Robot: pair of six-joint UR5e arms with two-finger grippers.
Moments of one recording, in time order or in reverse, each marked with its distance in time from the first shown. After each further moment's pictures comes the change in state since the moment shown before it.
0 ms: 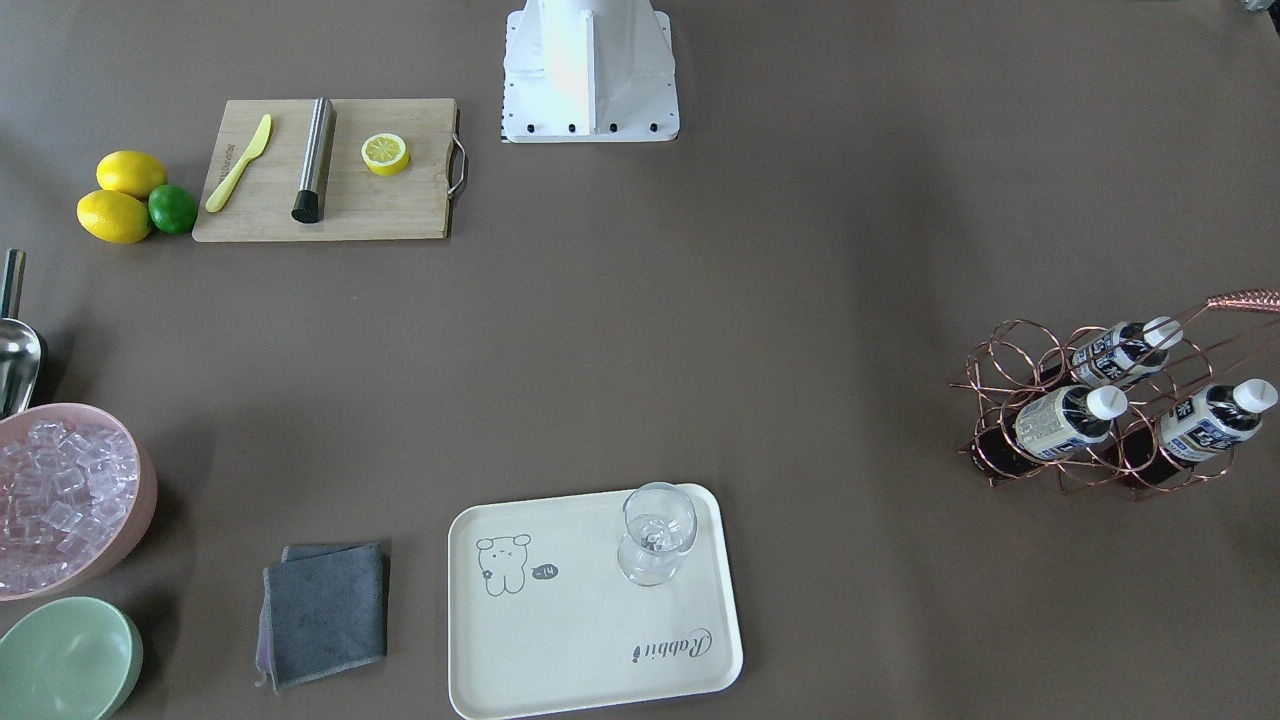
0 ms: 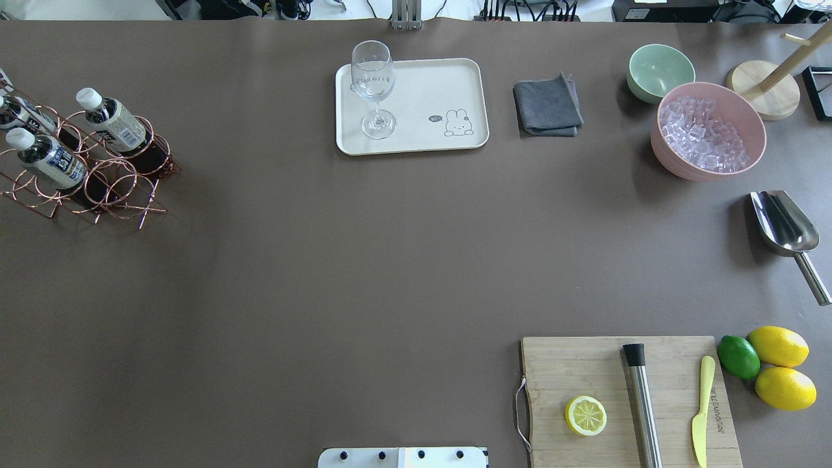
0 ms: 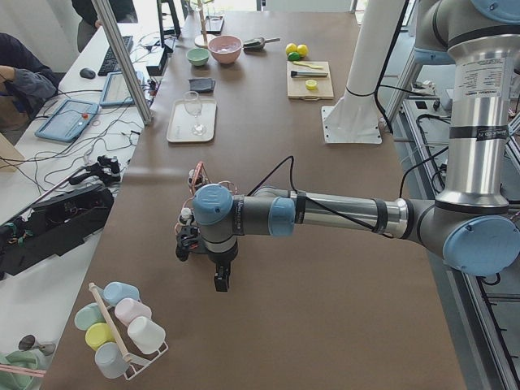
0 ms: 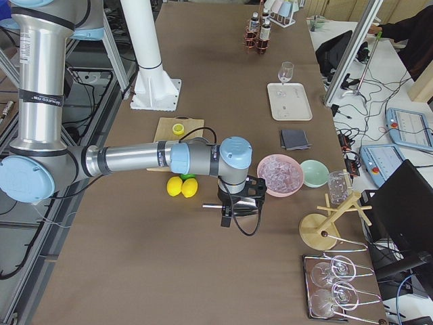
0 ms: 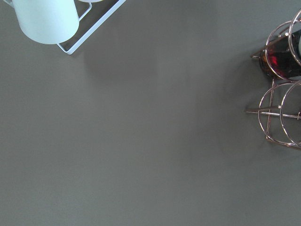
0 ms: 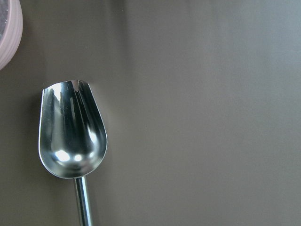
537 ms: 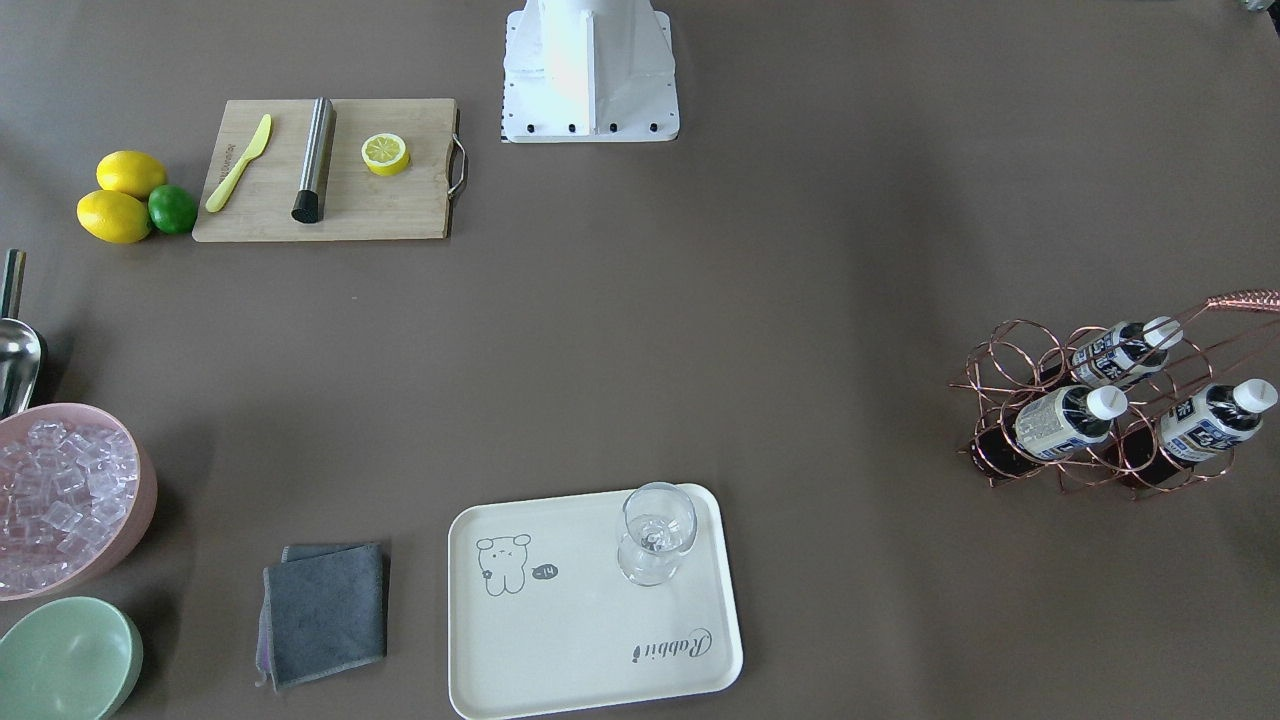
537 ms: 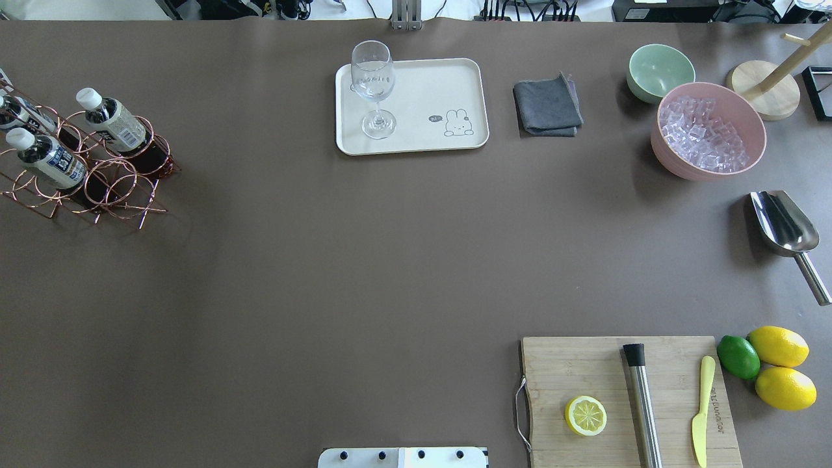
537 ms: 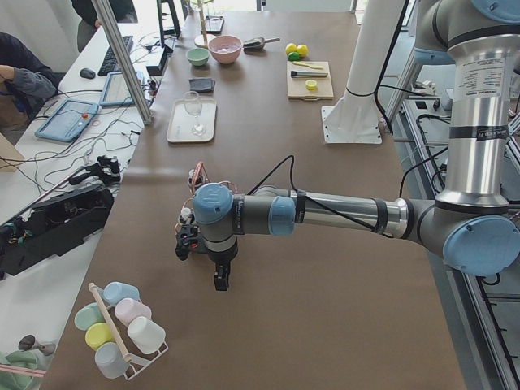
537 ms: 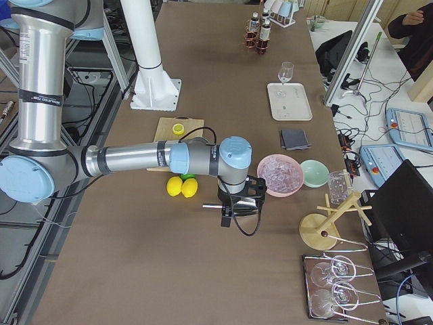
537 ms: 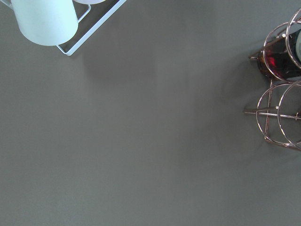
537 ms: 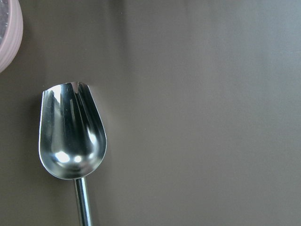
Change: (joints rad) left arm 0.000 0.000 -0.004 0.000 -0.001 0.000; right arm 0.006 0.000 0.002 0.000 0.001 0.000
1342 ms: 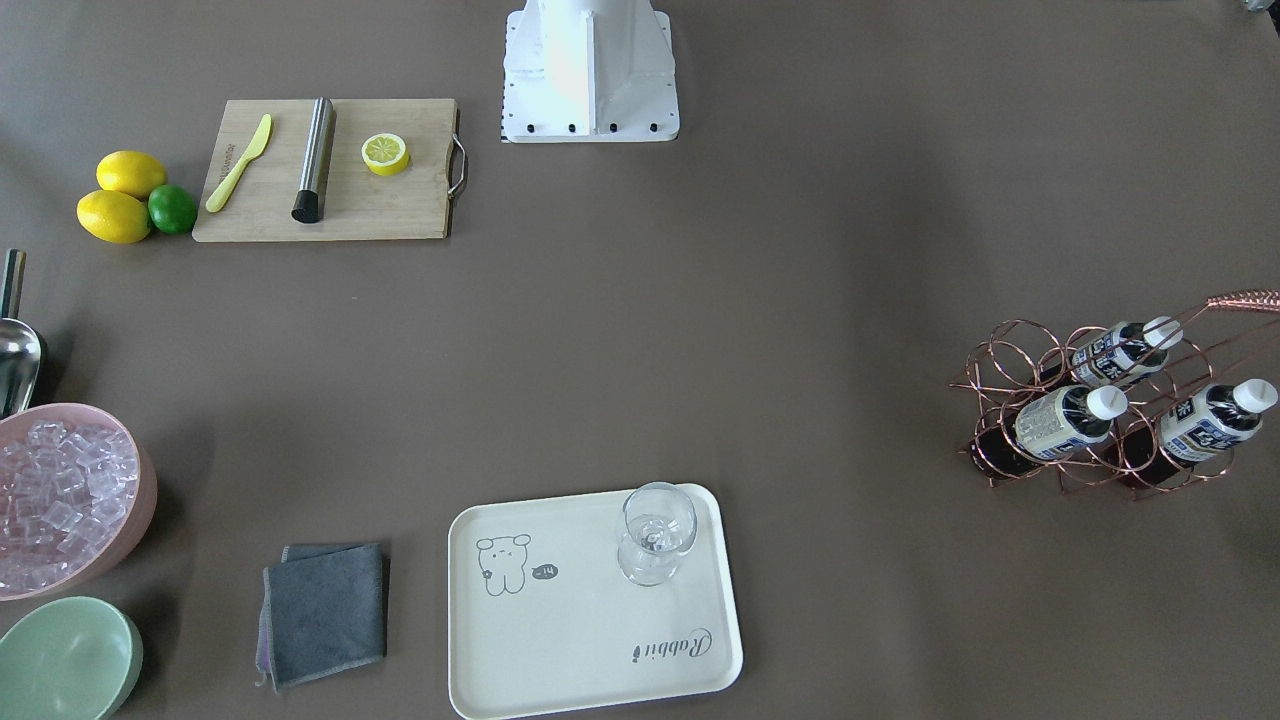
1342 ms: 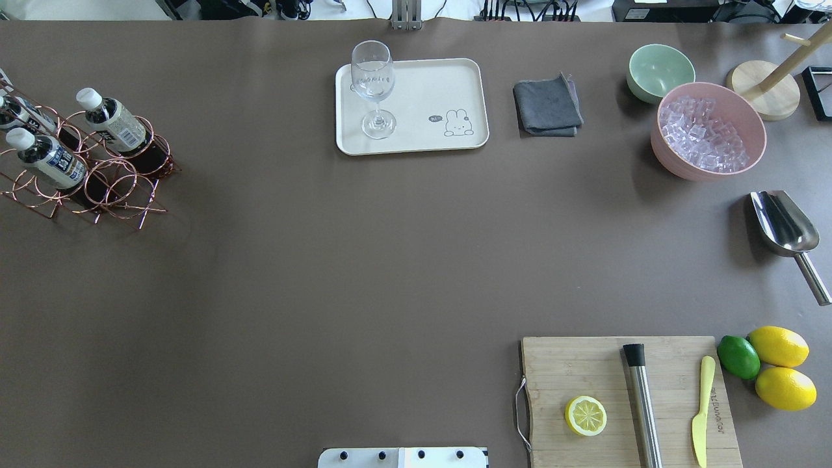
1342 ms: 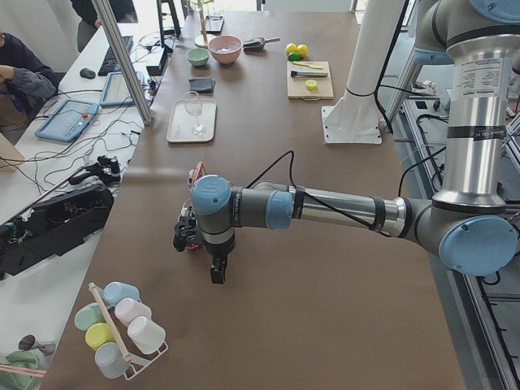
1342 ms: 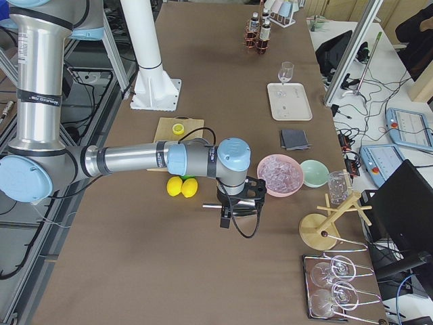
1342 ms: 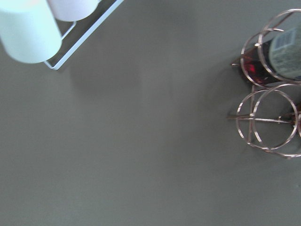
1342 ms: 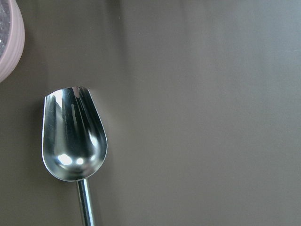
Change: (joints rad) left arm 0.020 -0.014 -0.026 0.001 0.003 -0.001; right arm 0.025 -0.001 -0.004 0.000 0.023 0.001
